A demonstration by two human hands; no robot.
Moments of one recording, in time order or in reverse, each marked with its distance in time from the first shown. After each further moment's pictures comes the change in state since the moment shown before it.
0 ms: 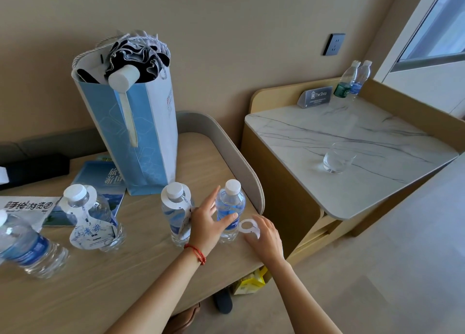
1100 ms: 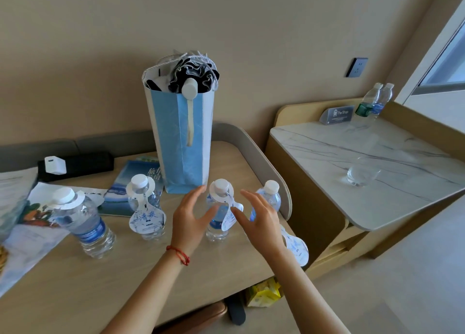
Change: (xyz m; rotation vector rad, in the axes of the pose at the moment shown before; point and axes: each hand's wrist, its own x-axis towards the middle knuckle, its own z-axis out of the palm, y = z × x) left_hand -0.031 0.007 -0.116 0.144 0.266 0.150; right_hand -0.060 -0.159 -0.024 0.168 0.233 -0.443
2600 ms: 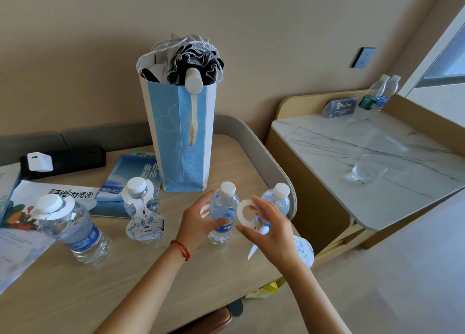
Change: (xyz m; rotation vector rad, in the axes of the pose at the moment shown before) left_hand 0.027 -0.051 0.013 -0.258 -0.345 -0.241; right_hand -0.004 0.016 0.002 0.173 -0.086 0.108
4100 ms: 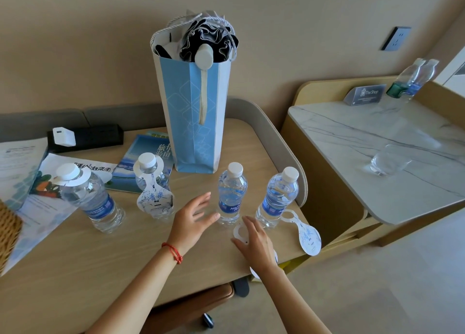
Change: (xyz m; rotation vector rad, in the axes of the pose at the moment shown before) left_hand -0.052 -0.013 -0.011 0.121 0.137 -0.065; right_hand -0.035 0.090 0.074 -0.323 -0.239 0.101
